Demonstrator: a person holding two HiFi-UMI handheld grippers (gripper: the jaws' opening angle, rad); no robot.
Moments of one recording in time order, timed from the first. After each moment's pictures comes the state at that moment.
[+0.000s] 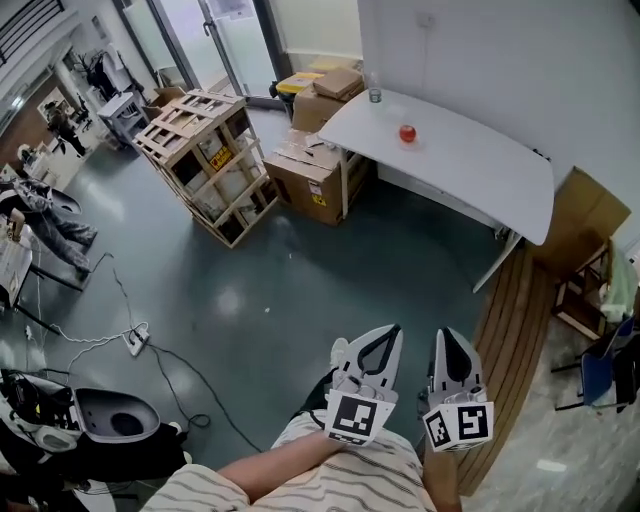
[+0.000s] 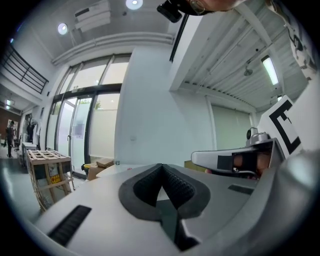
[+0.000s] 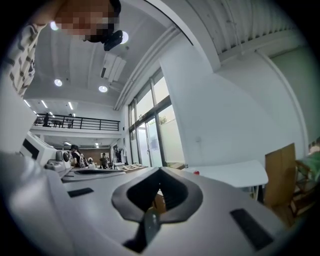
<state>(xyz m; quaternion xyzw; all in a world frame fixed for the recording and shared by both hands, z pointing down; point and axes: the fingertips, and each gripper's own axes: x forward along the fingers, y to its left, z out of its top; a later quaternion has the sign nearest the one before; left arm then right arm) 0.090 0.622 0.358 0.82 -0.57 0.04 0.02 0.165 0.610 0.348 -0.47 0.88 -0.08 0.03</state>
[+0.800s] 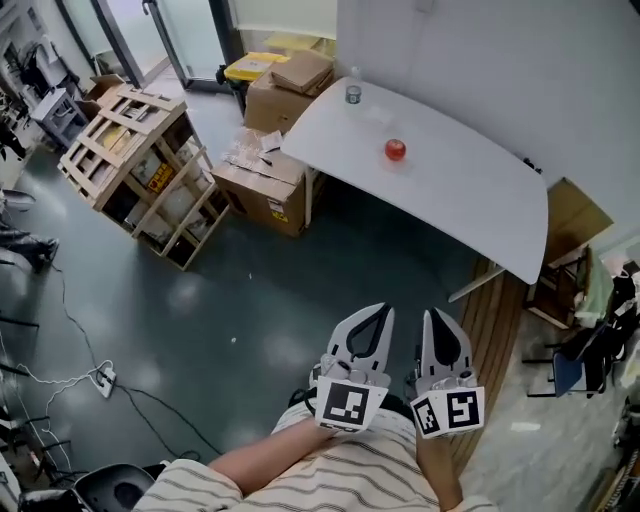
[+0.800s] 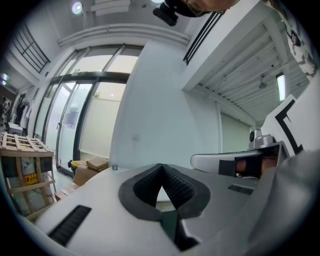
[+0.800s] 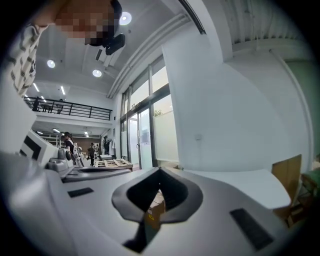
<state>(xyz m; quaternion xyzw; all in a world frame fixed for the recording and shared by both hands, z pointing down) -0.052 0.317 0.364 0.84 -0.54 -0.01 0.05 0.016 0.317 0.355 -0.51 0.86 -0.06 -0.03</state>
